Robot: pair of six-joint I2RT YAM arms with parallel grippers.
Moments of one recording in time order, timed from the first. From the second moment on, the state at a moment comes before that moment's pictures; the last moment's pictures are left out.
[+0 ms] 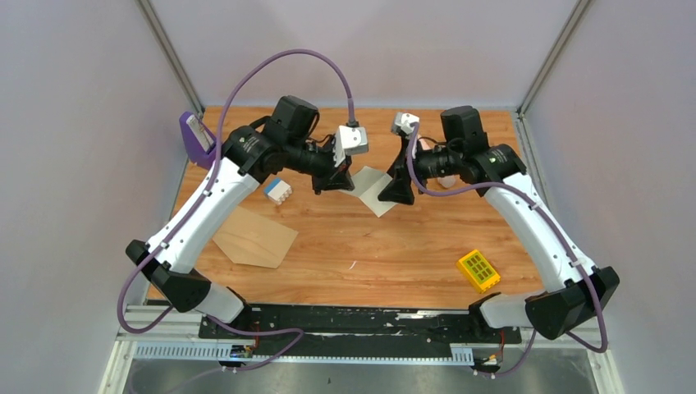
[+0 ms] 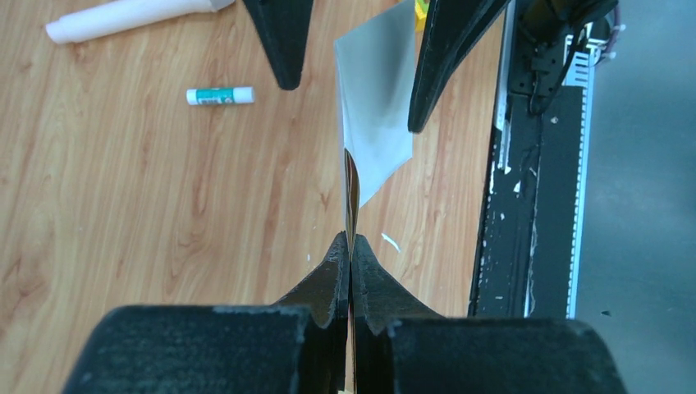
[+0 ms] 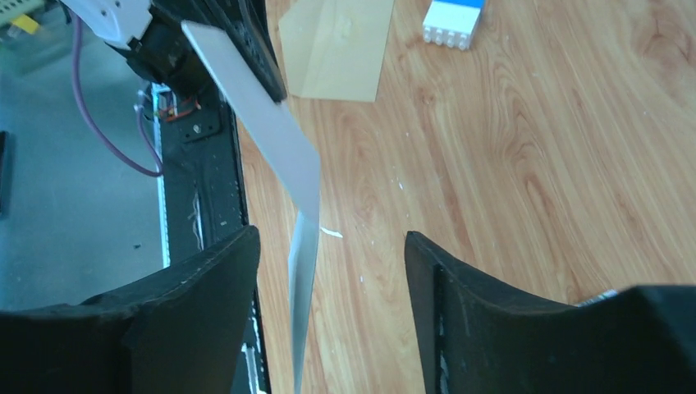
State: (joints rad) left arm -0.67 1.49 1.79 -1.05 0.65 0.47; right arm 0.43 1.33 1.47 -0.79 -0.88 -0.31
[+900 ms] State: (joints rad) left arm -0.49 1.44 1.85 -1.02 0.68 0.45; right arm 0.45 1.27 1.45 -0.93 -0.81 -0.45
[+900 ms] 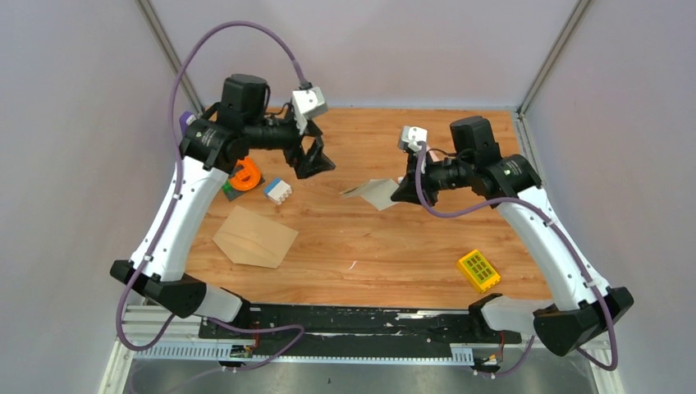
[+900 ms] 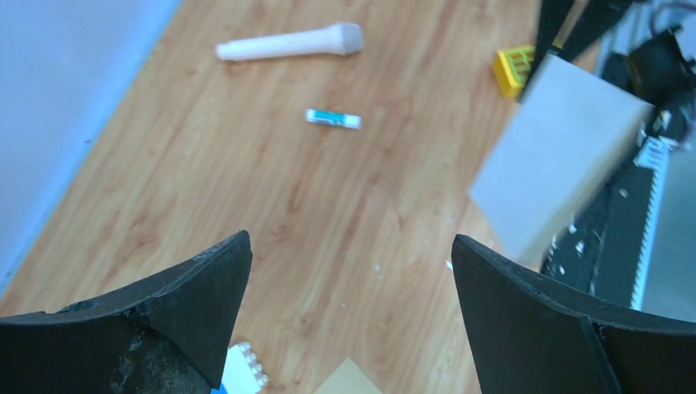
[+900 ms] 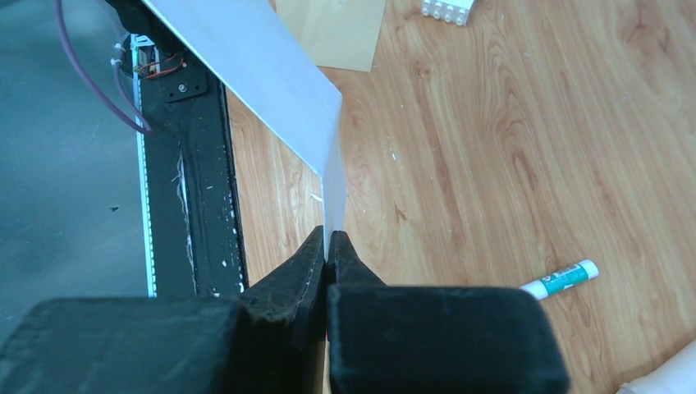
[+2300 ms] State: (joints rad) left arm -0.60 1.60 1.79 -1.03 0.99 0.44; right arm 0.45 1.29 1.51 -0.83 -0.96 -0.33
